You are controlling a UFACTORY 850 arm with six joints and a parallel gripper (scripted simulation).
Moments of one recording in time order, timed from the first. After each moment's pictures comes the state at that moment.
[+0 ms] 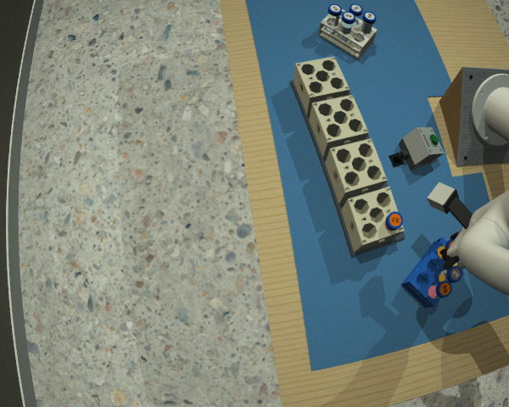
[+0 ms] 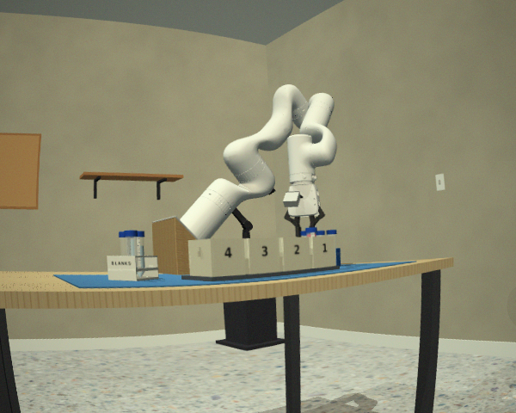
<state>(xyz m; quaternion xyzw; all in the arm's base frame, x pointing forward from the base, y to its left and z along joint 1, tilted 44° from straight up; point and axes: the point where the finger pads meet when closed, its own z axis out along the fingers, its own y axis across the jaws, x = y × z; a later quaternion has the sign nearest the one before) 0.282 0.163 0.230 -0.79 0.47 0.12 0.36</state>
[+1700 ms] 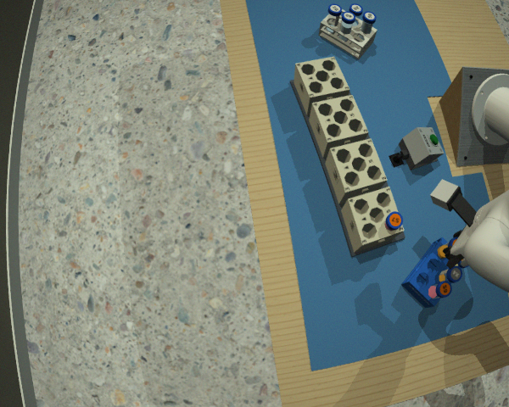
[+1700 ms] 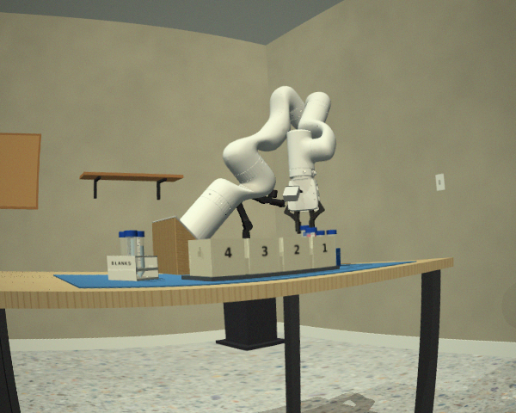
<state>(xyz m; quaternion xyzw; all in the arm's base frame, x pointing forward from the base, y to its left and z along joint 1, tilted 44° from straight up) 0.279 0.151 0.243 -0.79 0.47 0.12 0.36</state>
